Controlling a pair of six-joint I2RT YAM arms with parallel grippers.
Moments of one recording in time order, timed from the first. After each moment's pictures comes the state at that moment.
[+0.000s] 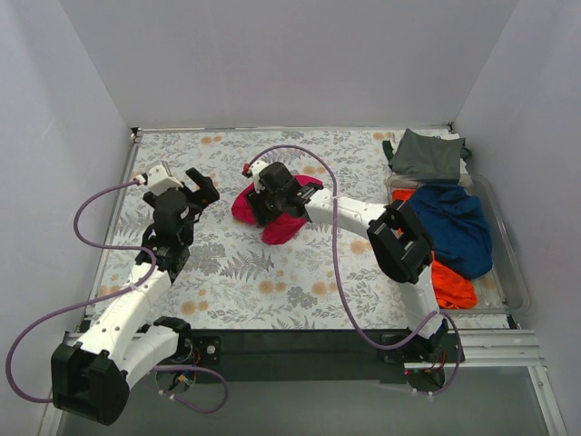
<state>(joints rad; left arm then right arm) -0.28 0.94 0.66 0.10 -0.43 -0.51 0.87 2.05 1.58 -0.25 -0.06 0.10</state>
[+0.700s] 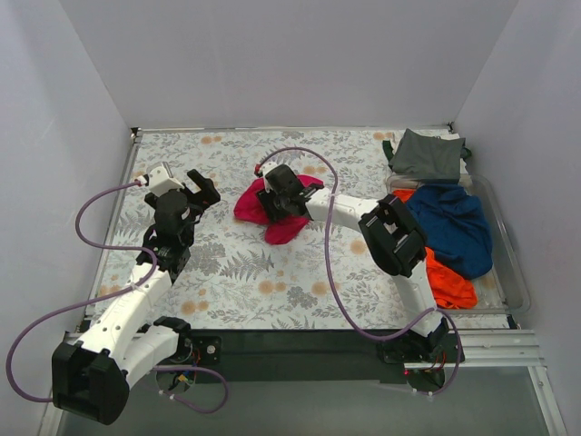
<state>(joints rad) -0.28 0.94 0.65 0.10 -0.43 -0.51 0.82 2.15 1.60 -0.23 0.05 0.11</state>
